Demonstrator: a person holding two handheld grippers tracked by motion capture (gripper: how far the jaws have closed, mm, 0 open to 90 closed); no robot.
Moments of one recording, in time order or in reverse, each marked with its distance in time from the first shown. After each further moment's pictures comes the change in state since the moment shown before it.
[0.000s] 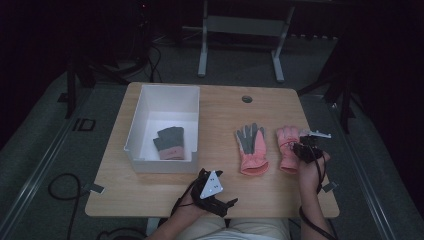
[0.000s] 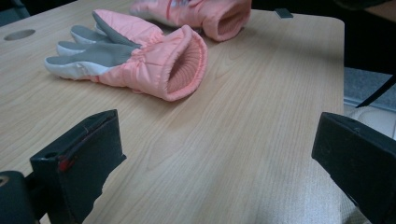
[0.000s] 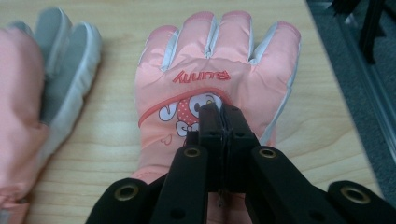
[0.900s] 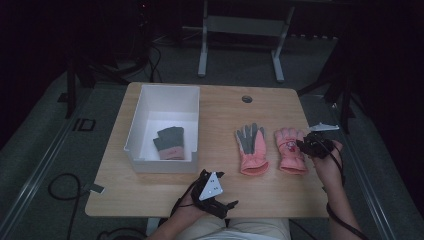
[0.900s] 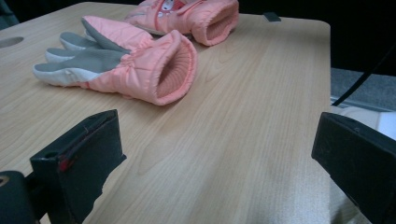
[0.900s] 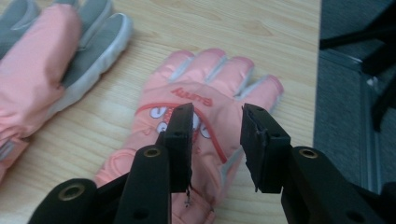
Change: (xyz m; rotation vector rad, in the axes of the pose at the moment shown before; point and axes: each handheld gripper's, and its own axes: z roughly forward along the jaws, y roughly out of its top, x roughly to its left) left arm -0.001 -0.001 -0.001 -0.026 -0.025 0.016; right arm -0.027 0.024 -0.018 -0.005 0.130 -0.335
